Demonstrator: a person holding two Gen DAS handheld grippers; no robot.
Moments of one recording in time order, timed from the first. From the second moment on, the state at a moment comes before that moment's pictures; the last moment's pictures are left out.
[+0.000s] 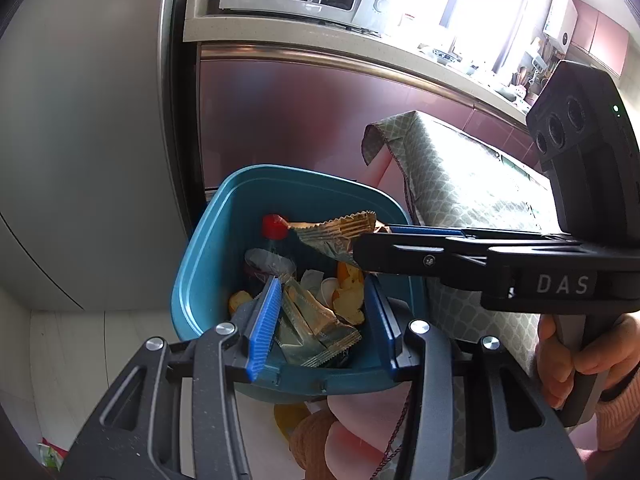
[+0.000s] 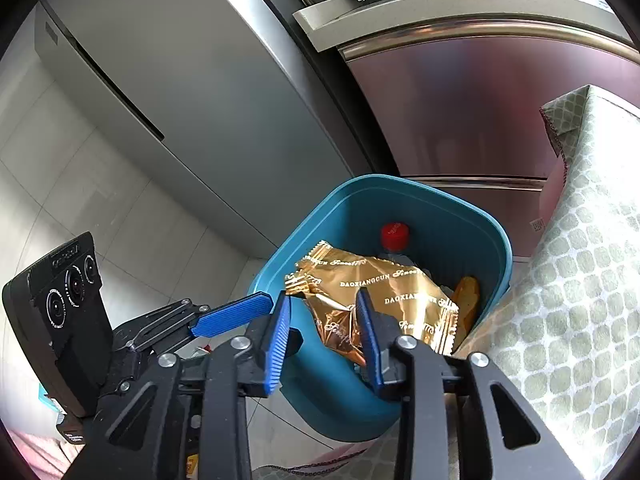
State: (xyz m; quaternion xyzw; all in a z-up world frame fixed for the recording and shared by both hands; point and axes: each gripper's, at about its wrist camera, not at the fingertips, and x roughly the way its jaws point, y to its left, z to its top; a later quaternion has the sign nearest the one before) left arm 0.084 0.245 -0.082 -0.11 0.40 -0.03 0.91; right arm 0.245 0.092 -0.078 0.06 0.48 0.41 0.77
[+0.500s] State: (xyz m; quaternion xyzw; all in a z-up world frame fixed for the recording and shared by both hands) left arm 0.077 0.242 -0.080 -0.10 0.39 -0.02 0.91; right arm 0.238 0.076 -0.071 0.08 0.47 0.40 0.78
